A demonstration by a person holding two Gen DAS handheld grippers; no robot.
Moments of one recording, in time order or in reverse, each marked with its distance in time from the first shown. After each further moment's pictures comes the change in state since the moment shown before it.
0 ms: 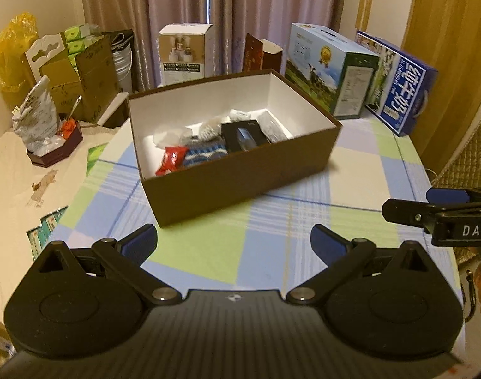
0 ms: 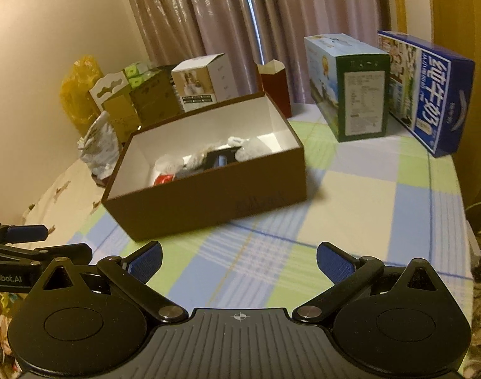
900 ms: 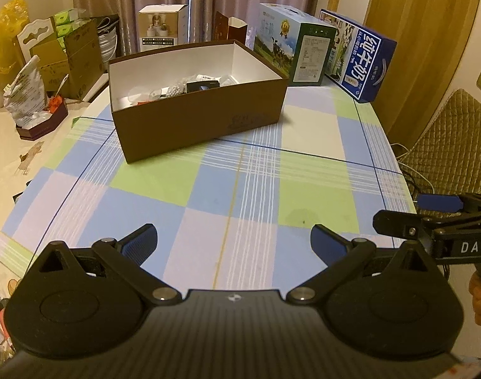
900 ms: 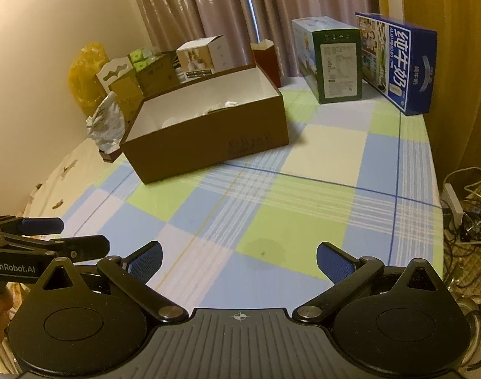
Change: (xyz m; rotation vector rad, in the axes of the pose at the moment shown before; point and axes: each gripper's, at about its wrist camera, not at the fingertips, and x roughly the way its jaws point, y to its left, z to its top) left arm -0.058 -0.052 -0.084 -0.007 0.041 -0.056; right arm -0.086 -0.005 -0.090 0.009 0.044 -0.002
